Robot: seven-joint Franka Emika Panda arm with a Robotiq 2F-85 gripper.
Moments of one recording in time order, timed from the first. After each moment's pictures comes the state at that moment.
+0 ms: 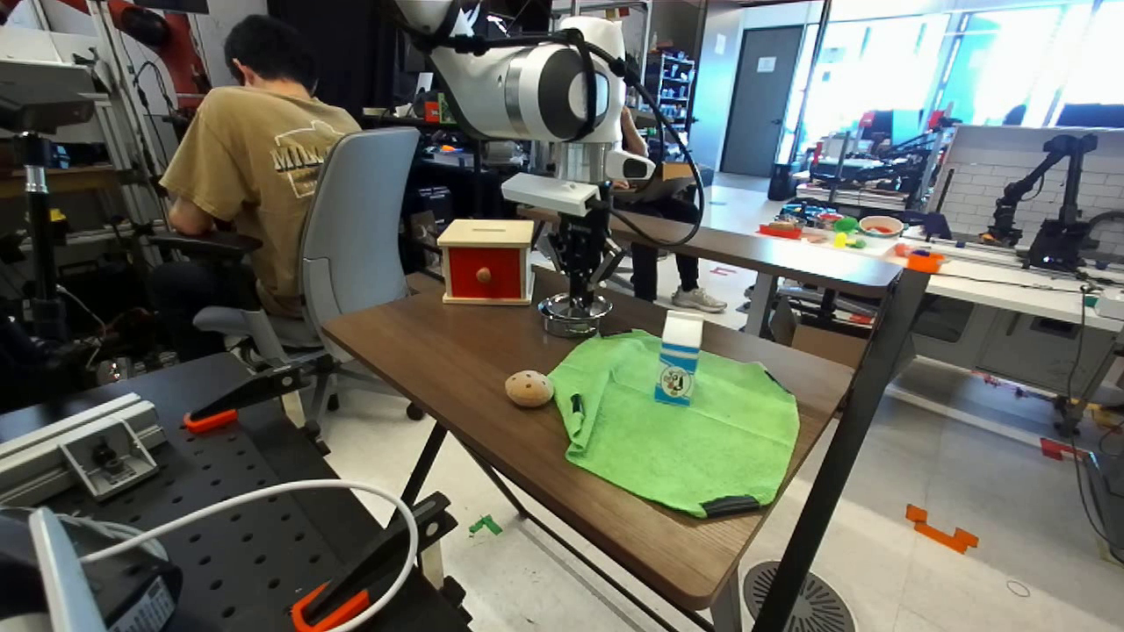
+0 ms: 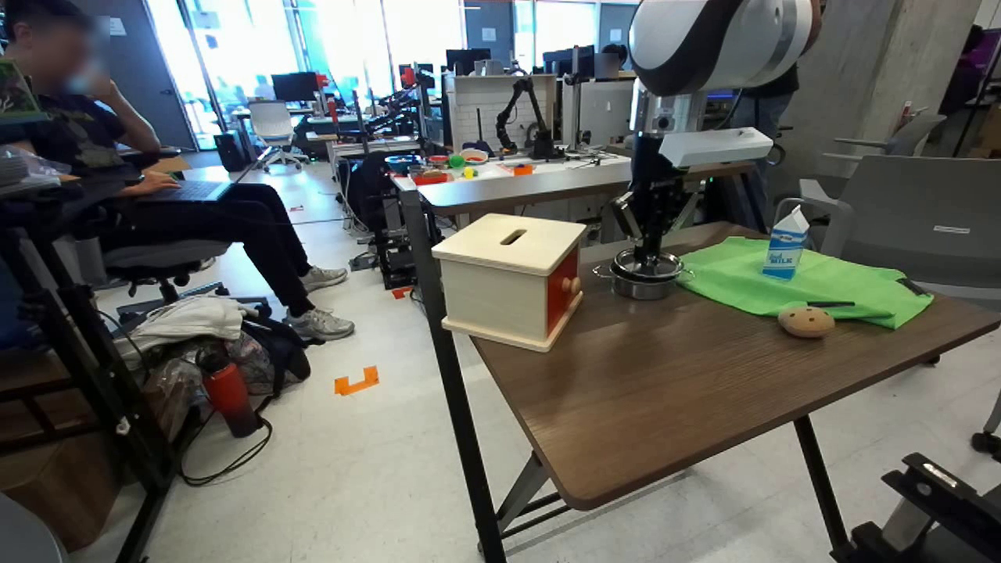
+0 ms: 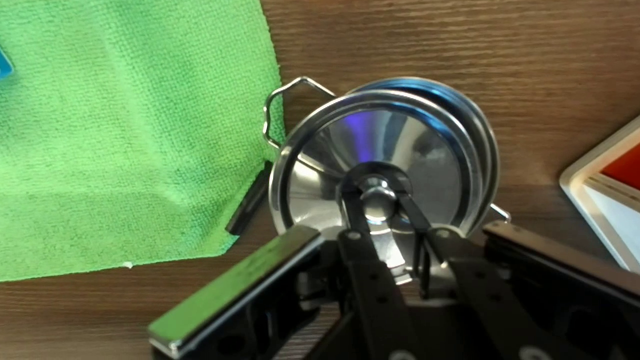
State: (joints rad) arm 0.11 0.92 0.00 -1.39 -0.04 2.35 0.08
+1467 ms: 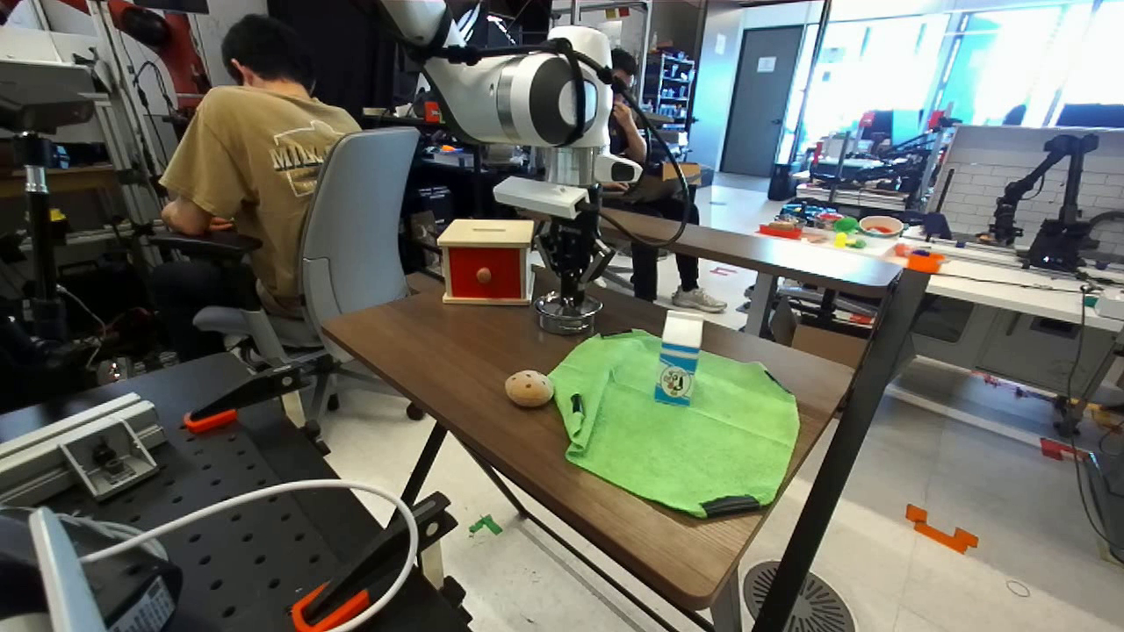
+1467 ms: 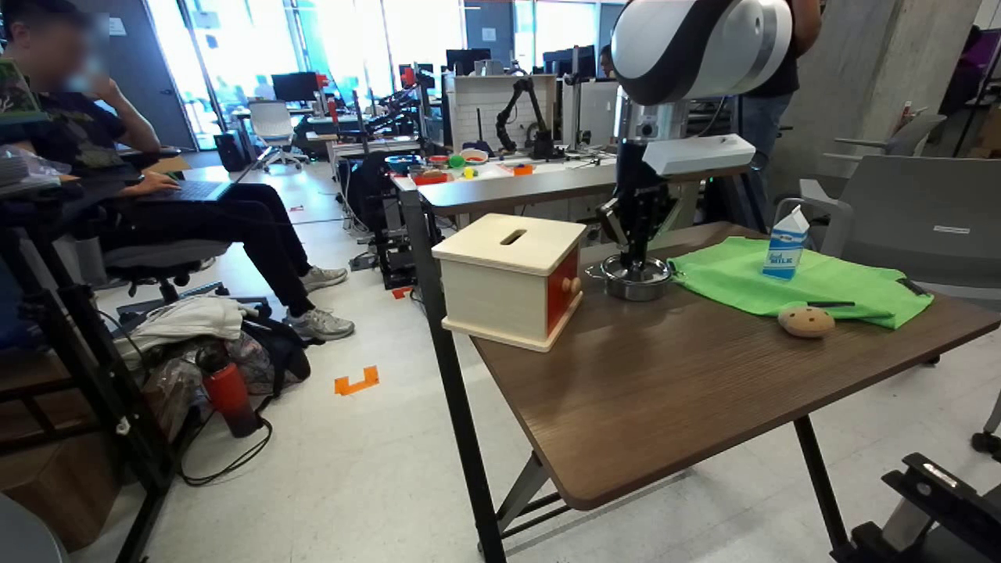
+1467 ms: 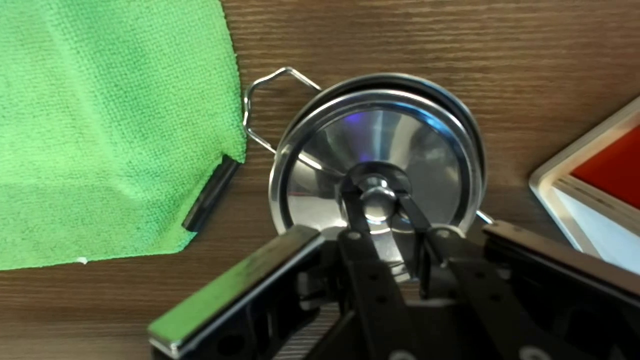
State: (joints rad) arm 0.14 0.95 0.00 -1.35 -0.04 2.34 0.09
